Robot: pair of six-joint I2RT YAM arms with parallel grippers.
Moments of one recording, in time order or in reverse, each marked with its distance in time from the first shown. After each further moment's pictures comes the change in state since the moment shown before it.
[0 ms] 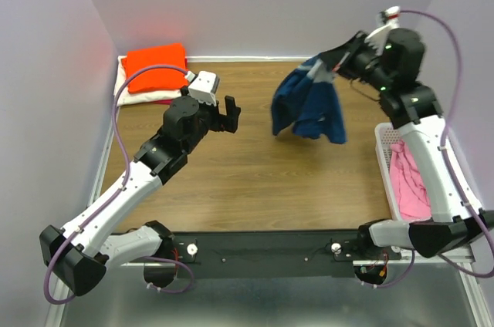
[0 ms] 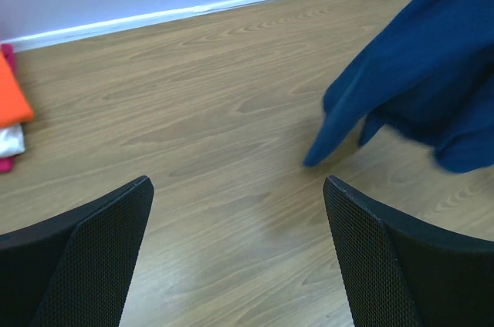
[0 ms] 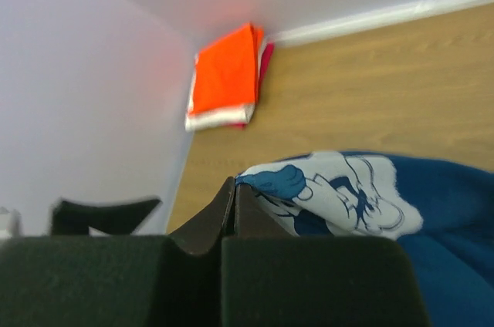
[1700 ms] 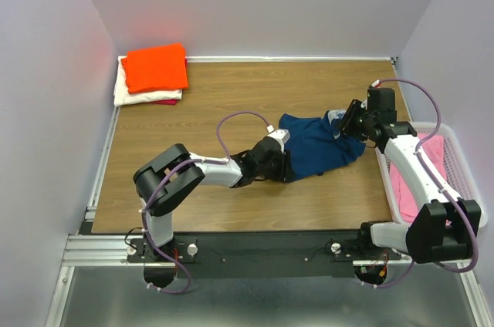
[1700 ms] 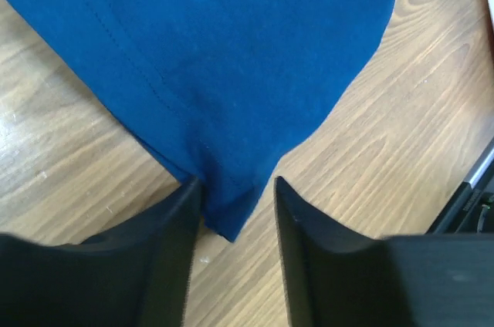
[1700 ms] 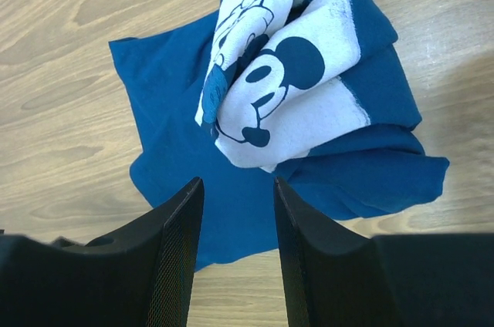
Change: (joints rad) left arm -0.316 0.784 -0.115 0.465 0.264 -0.475; right arm -0.164 -0.046 -0.660 -0.024 0.156 -0.208
